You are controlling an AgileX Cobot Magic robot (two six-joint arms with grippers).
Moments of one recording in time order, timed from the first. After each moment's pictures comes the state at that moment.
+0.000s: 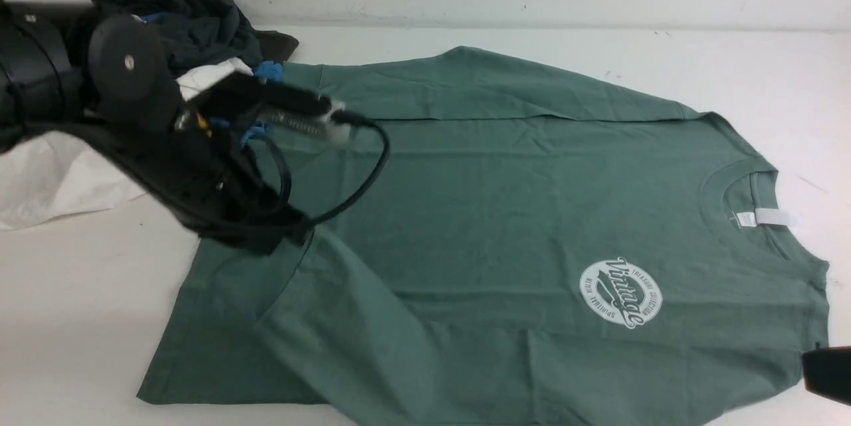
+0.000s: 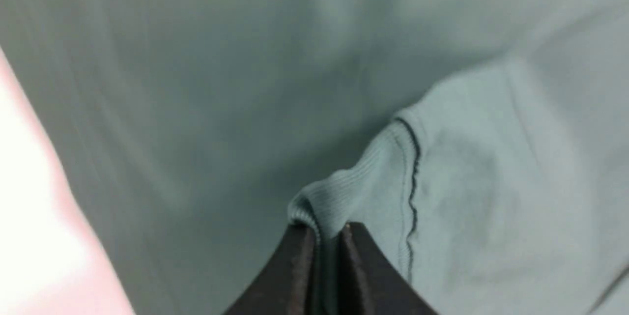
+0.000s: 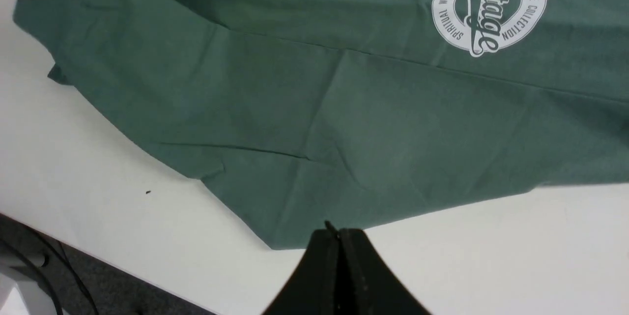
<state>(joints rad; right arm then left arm) -0.06 0.72 -0.72 0.62 1.20 -0.36 -0.31 1.55 -1.23 -0.15 0.95 0.21</state>
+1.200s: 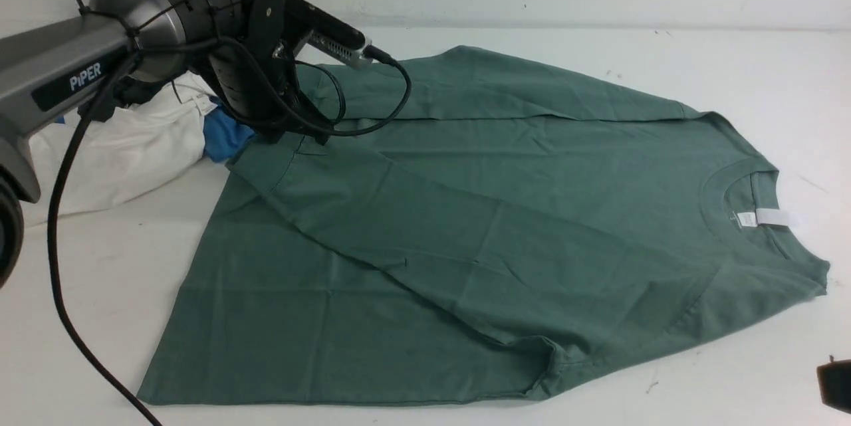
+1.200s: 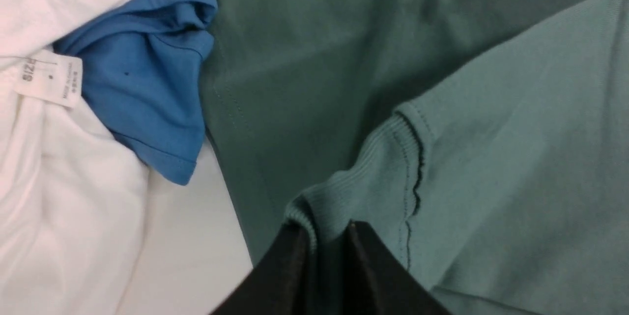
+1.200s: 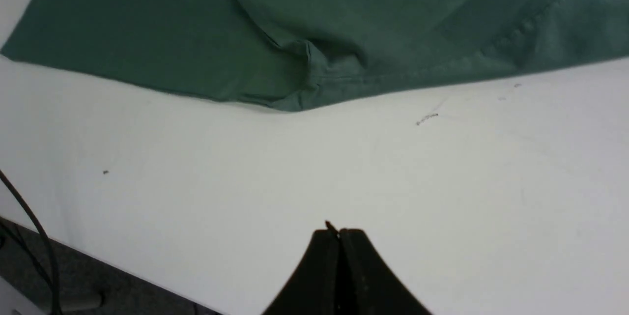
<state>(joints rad) -0.06 0.72 -0.73 0.54 1.24 -0.36 -0.29 2.06 -1.77 0.28 0.91 0.04</state>
